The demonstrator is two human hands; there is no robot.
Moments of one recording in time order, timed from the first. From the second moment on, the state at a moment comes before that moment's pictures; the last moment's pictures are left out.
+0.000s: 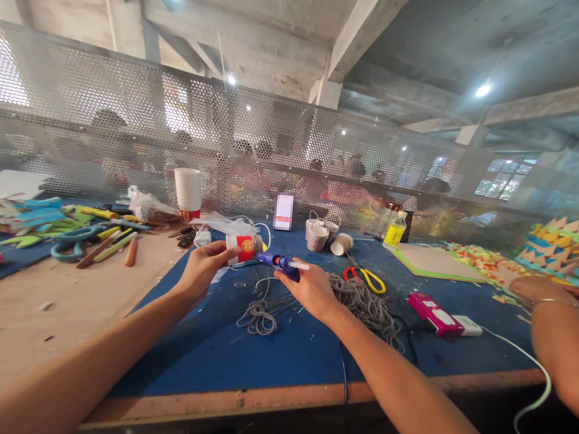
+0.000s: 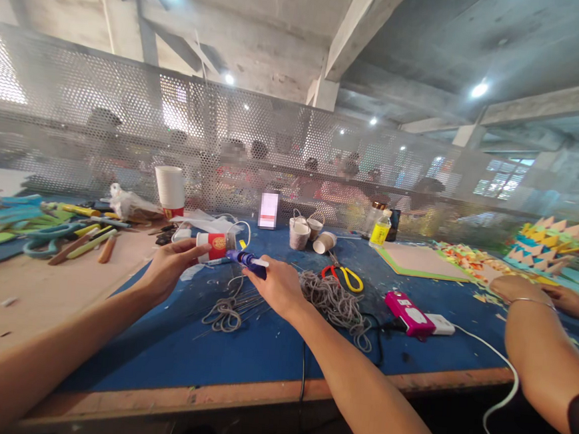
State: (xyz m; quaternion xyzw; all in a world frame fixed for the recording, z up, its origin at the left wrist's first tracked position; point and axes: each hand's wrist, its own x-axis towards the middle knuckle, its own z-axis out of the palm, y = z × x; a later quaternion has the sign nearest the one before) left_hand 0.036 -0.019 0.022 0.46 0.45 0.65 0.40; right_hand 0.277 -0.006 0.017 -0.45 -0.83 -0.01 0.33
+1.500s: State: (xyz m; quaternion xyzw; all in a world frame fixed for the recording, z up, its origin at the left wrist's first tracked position) left_hand 0.035 -0.015 0.016 0.43 0.38 0.60 0.55; right_hand 0.294 0.040 -0.006 -0.58 -0.75 0.01 0.32
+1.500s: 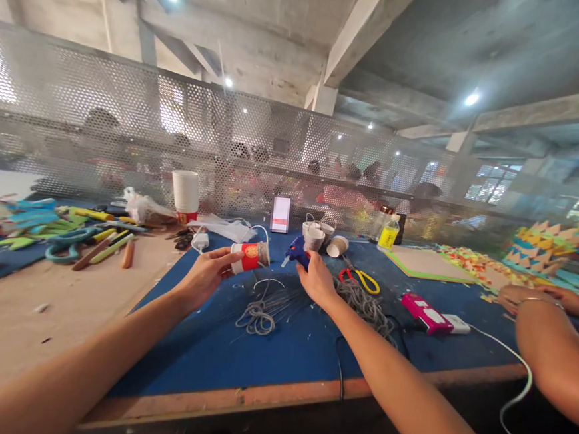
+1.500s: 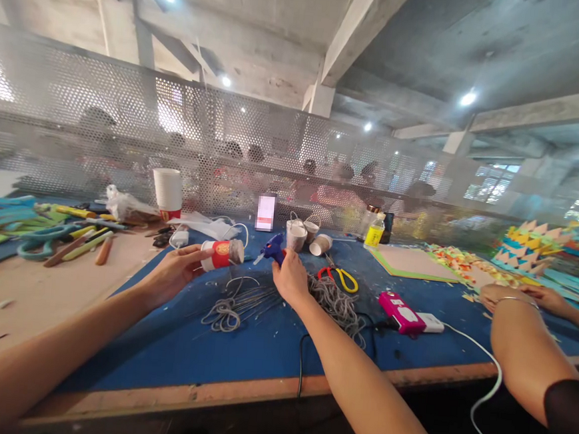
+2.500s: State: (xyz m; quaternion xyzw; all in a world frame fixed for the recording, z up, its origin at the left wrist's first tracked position) left_hand 0.041 -0.014 0.013 0.47 0.36 0.62 0.52; right_hand 0.269 -0.008 0.022 -0.24 -0.68 0.61 0.32
